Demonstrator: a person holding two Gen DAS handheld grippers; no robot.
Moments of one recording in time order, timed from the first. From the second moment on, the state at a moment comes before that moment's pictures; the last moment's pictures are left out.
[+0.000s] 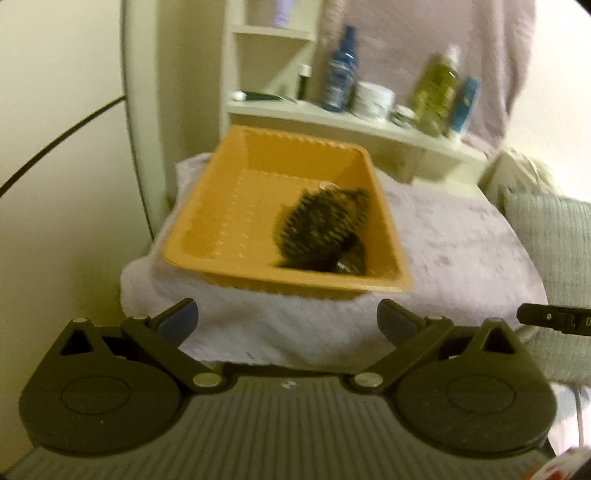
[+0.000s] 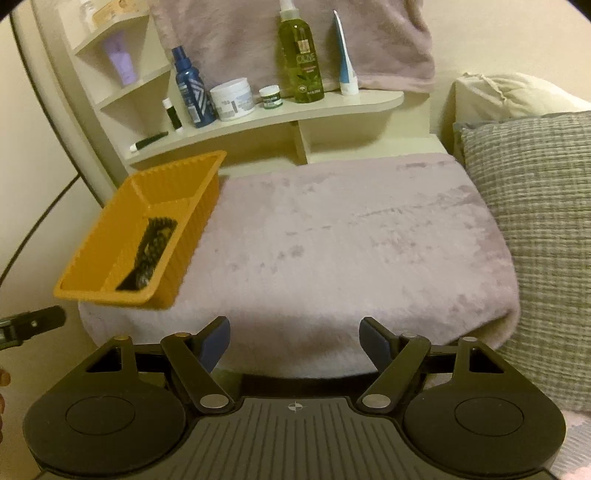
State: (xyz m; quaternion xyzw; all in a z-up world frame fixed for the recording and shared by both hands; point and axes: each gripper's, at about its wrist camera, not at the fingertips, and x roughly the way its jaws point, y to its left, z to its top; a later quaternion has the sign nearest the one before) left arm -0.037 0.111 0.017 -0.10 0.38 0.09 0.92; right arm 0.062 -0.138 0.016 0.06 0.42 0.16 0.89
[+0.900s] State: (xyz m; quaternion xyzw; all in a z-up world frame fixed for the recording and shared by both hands) left arm -0.036 0.033 0.025 -0.03 0.40 0.07 0.91; right arm 0.021 -0.137 0.033 0.03 0.41 0.15 0.90
